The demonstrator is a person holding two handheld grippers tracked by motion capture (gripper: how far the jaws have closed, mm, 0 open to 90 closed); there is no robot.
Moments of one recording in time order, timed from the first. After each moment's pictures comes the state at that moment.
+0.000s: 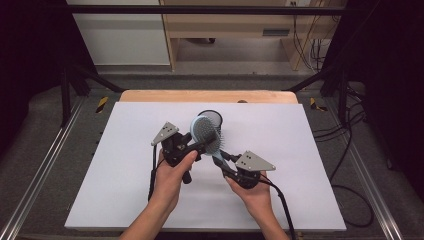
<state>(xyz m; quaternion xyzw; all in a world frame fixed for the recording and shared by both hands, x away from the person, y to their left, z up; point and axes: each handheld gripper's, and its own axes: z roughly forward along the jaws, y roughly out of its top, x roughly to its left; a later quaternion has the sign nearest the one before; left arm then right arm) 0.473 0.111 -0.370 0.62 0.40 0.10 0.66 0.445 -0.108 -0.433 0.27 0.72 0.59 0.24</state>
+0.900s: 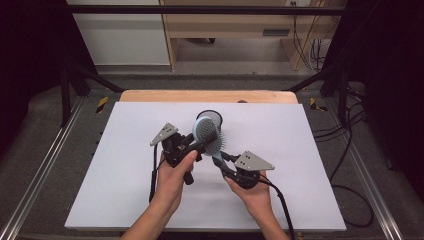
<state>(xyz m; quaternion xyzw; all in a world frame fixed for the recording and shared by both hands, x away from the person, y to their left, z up) 0.472 0.110 -0.371 0.61 0.40 0.08 0.68 0.446 -0.107 -0.435 0.27 0.73 0.58 0.24</state>
